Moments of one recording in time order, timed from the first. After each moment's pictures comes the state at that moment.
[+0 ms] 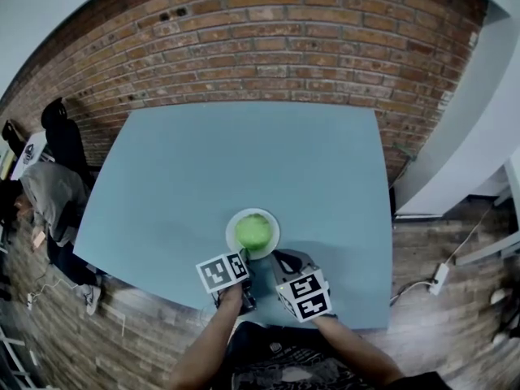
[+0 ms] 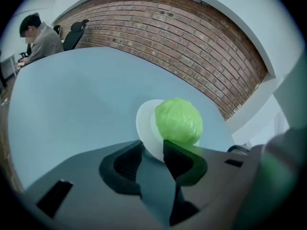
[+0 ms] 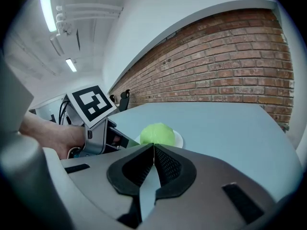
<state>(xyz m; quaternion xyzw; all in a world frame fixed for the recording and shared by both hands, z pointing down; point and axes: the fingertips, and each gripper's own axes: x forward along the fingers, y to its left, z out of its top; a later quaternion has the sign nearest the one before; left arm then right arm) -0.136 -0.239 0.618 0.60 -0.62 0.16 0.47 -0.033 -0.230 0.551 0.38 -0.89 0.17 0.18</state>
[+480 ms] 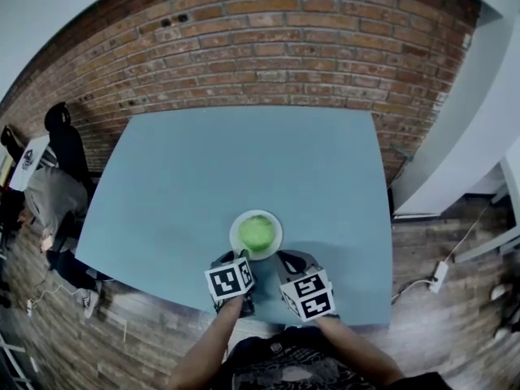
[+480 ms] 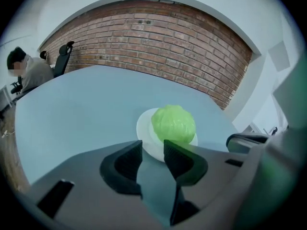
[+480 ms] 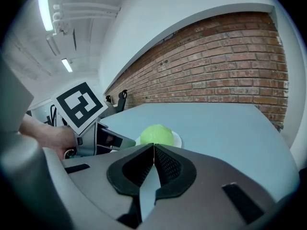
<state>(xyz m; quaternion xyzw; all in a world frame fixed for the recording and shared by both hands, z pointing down) -0.141 -0.237 0.597 0.65 -0.63 0.21 0.38 -0.030 -0.226 0.546 0.41 -0.88 0.18 0.18</state>
